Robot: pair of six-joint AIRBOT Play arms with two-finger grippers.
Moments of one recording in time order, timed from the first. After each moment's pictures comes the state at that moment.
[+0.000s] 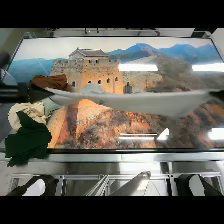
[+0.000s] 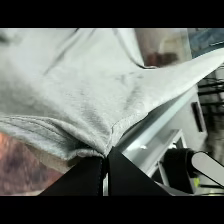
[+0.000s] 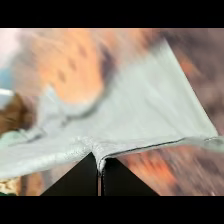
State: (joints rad) left arm 0.39 -1.10 1.10 -2.65 1.60 2.15; right arm -0.75 -0.75 0.92 -0.52 1.40 1.23
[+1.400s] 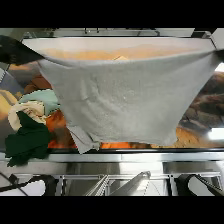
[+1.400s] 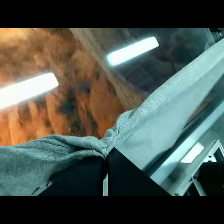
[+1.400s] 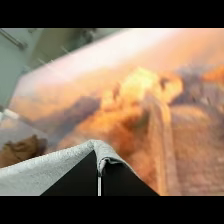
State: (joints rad) left arm 0.26 -1.44 1.73 -2.53 1.64 2.00; right arm -0.52 -1.09 1.16 -0.43 1.09 1.04
